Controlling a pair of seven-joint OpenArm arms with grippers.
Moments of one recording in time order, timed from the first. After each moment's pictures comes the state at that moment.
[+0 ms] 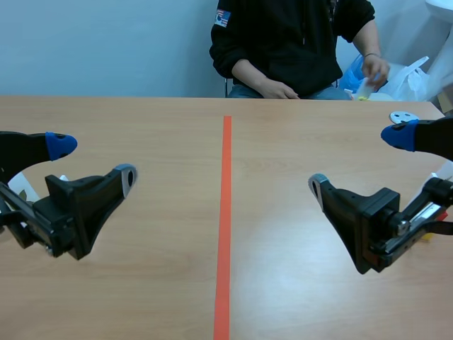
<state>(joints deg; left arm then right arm) 31.6 -22.3 -9.1 114.1 -24.7 -33.8 4.5 -38.4 23.9 11.5 122.4 14.3 29.6 -3.5</state>
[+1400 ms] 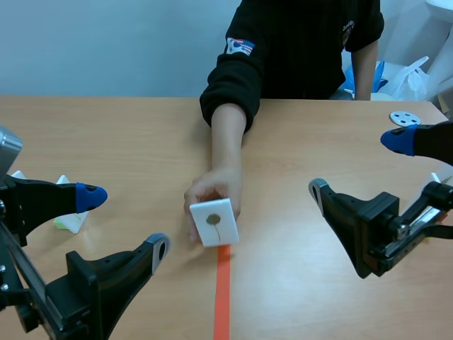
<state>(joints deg) 42.7 -22.8 -4.3 121.2 -22.0 -32.6 7.1 -38.7 23.9 11.5 122.4 14.5 29.6 -4.5</state>
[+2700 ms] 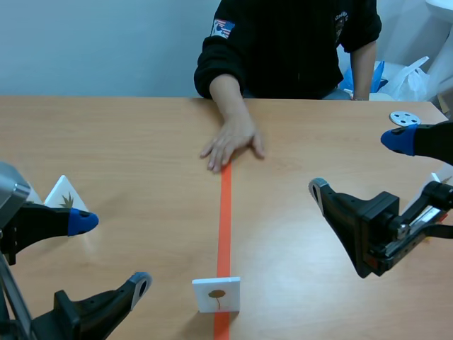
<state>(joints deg) 42.7 -28.5 -4.3 114.5 -17.9 -35.1 3.0 -38.7 23.9 11.5 122.4 14.5 29.6 -4.5</state>
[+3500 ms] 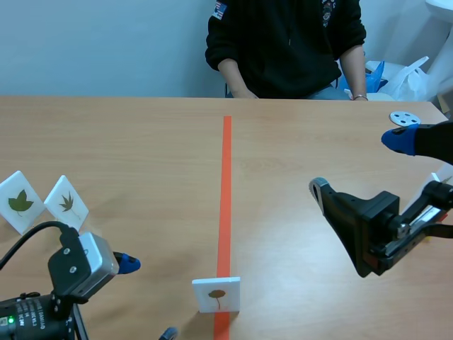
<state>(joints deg) 25.1 -29.9 15.1 88.7 0.7 -32.6 -10.0 -38.7 23.9 11.5 122.4 14.5 29.4 -4.4</state>
